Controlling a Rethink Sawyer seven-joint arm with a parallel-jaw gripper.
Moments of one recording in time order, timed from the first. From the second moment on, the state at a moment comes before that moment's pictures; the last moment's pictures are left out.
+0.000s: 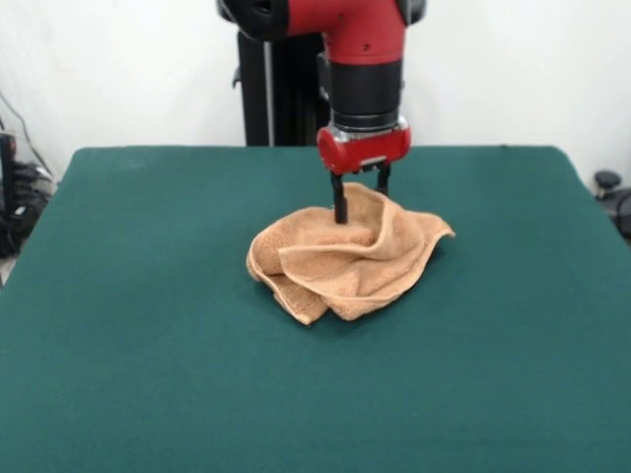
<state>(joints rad) -0.45 -0.64 0.41 1.92 -0.94 0.31 1.95</state>
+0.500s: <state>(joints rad) -0.53 -0.58 0.42 1.92 -0.94 0.31 1.95</state>
